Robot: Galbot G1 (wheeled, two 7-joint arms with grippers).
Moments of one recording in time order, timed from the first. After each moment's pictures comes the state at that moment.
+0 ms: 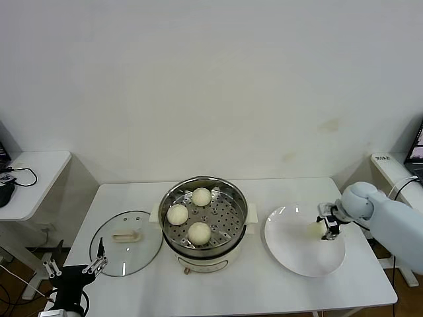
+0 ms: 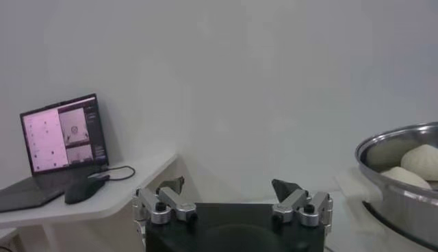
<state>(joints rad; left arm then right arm) 1.85 -1.35 -0.73 -2.34 -0.09 0.13 -0.23 -0.19 0.60 -0.59 1.29 -0.28 -0.23 -1.05</state>
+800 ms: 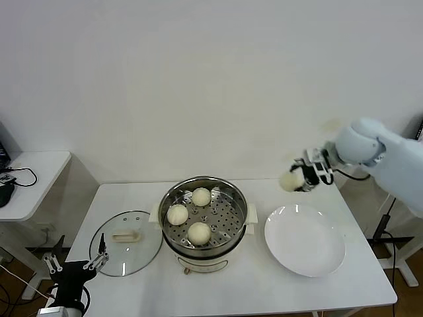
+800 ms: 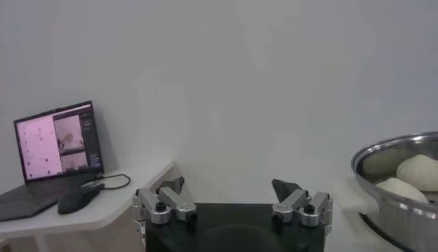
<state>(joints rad) 1.84 -1.33 -0.73 -2.34 -0.10 0.13 -0.23 0.42 0.59 -0.95 1.60 0.08 -0.38 -1.05</state>
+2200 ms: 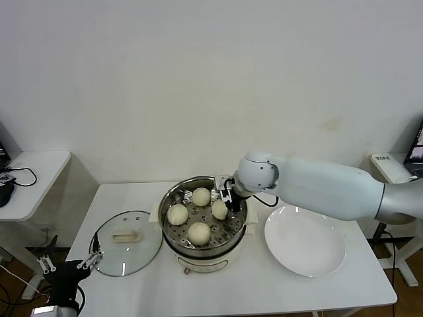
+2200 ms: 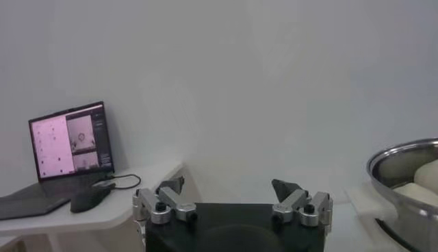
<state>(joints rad) 1.83 -1.35 -0.76 -2.34 -0.11 0.13 -0.23 0.38 1.01 -1.18 1.53 0.31 -0.67 -0.79</state>
